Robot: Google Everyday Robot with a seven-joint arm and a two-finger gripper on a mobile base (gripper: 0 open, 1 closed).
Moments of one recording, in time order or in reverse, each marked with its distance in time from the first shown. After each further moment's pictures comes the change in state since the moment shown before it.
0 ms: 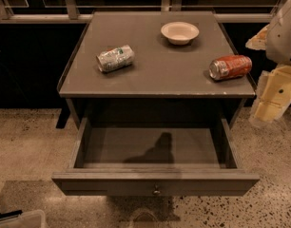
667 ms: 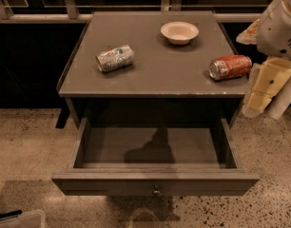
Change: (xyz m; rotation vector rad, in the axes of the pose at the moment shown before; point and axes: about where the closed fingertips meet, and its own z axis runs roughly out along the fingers) arm -0.010 -0.019 0.008 -0.005 -0.036 -0.039
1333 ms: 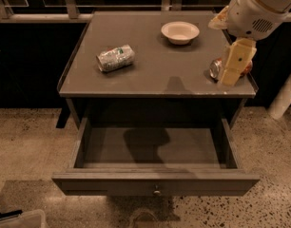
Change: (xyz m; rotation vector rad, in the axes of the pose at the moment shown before) arm -0.045 -0.061 0.030 -0.003 -0.102 -0.118
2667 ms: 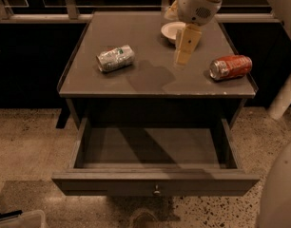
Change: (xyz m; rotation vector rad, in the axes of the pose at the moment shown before) arm -0.082 -0.079 0.066 -0.052 -0.112 -0.127
